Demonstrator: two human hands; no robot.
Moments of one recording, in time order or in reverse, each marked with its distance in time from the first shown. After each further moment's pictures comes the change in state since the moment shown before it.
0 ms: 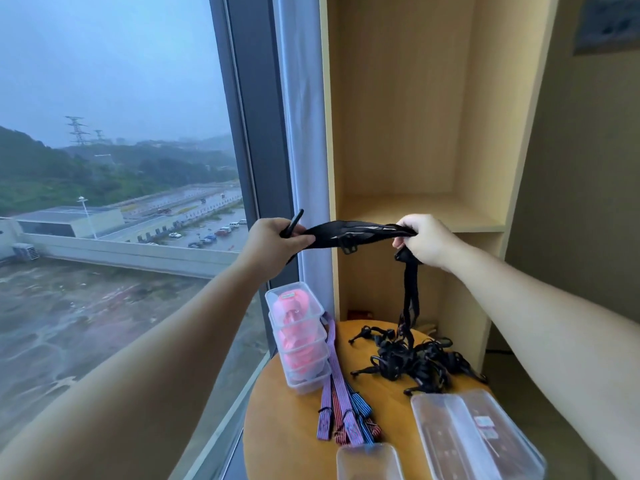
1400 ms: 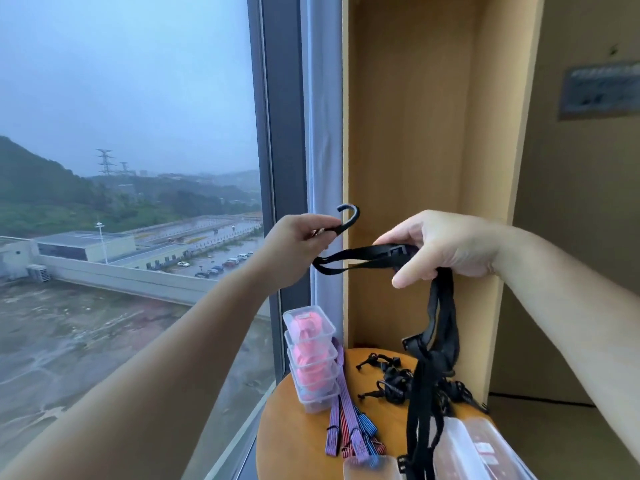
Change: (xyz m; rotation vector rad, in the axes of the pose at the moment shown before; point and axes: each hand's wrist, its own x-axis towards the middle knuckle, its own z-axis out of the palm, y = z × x) left_hand -0.086 0.099 -0.056 -0.101 -0.090 0.305; right_hand -0.135 -0.150 -0.081 0.125 -0.655 -0.258
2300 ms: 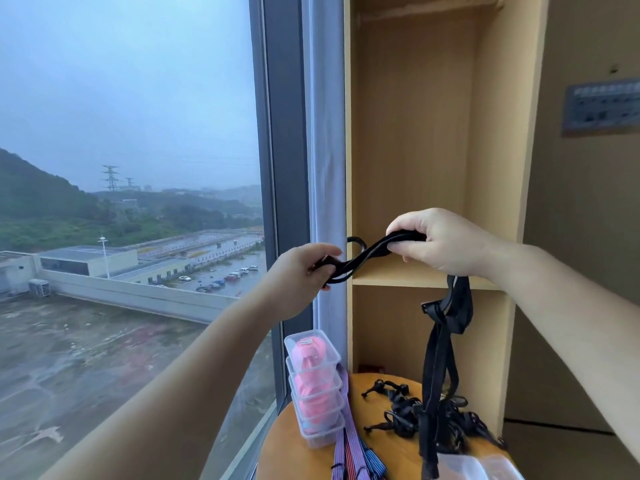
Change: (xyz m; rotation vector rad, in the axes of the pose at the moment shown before) left_hand 0.019 -0.022 -0.001 0.167 -0.070 -0.061; right_hand 0.035 0.009 -0.027 -0.448 0.453 -0.181
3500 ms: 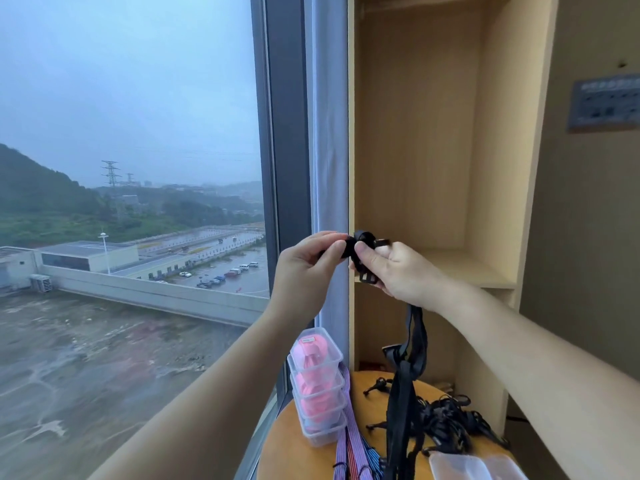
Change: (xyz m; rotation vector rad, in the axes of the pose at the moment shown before) left_hand -0.007 0.008 0.027 -0.575 0.312 0.157; right_hand 0.017 -0.005 0.077 0.497 0.005 0.142
